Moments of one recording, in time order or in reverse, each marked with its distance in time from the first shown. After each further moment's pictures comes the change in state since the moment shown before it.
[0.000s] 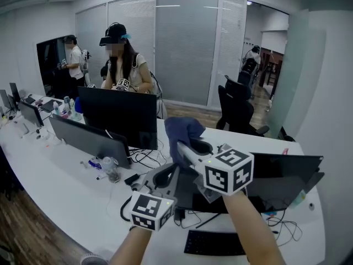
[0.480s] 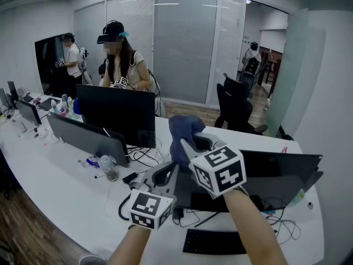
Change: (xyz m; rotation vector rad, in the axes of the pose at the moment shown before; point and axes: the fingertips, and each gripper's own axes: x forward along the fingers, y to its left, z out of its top) left arm 0.004 0.001 -0.001 0.007 -0.011 -0.008; right arm 0.002 -0.024 -0.010 -0.214 0.154 -0.215
